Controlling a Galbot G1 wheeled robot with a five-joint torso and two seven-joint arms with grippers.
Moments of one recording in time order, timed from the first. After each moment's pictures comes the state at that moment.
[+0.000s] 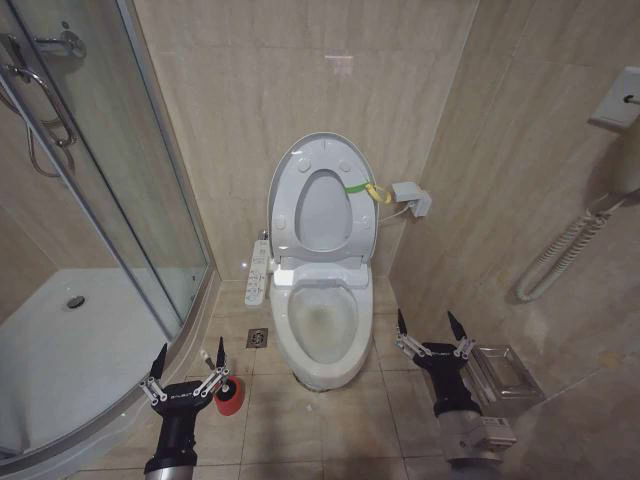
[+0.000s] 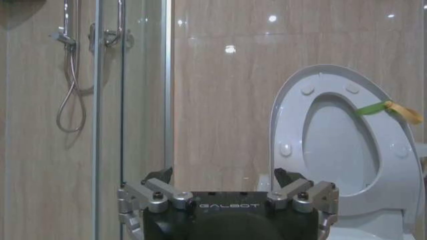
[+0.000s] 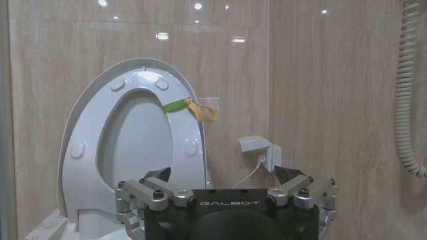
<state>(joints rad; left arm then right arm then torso) 1.80 -1.42 -0.46 -2.26 -0.02 -0.28 -0.25 -1.68 1.48 0.51 2.29 0.06 0.06 0.17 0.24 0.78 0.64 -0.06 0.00</state>
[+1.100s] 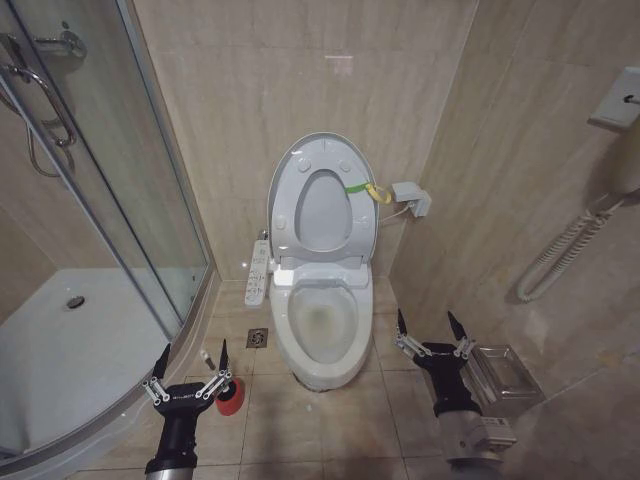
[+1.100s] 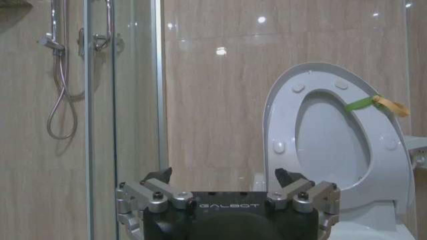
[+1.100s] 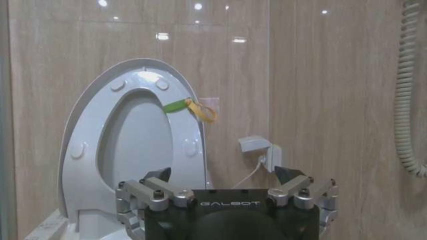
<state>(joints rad) 1.81 -1.40 -0.46 -2.25 0.01 -0.31 -0.25 -1.68 1.48 0.51 2.29 0.06 0.06 0.17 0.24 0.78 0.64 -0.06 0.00</state>
